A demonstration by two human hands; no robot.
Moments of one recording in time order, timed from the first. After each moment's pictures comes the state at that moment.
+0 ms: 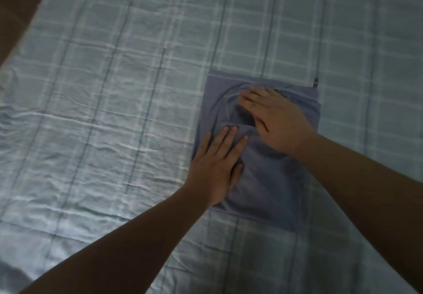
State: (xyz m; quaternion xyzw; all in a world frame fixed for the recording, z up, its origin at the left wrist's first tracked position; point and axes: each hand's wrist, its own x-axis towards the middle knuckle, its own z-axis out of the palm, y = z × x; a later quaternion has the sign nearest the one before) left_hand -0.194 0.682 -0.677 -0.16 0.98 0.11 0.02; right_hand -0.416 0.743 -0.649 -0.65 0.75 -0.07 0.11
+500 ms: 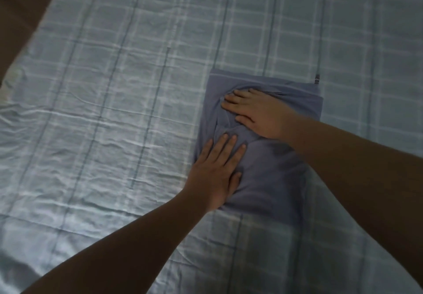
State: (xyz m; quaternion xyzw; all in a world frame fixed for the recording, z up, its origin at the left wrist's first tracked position) left_hand -0.168 0.689 -0.687 -0.14 0.98 0.10 0.04; right_hand -0.411 0.709 -0.663 -0.71 0.68 0.02 0.18
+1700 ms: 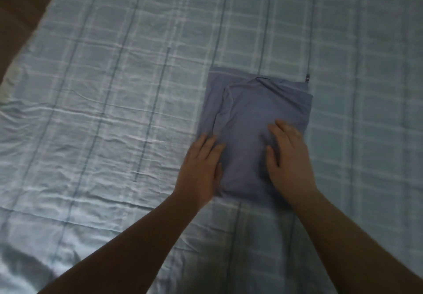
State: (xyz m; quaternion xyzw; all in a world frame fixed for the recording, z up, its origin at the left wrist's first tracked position) left_hand -0.141 0.685 -0.668 -0.25 0.94 0.23 -0.06; right_hand -0.317 0.836 -0.641 -0.40 0.88 -0.26 0.07
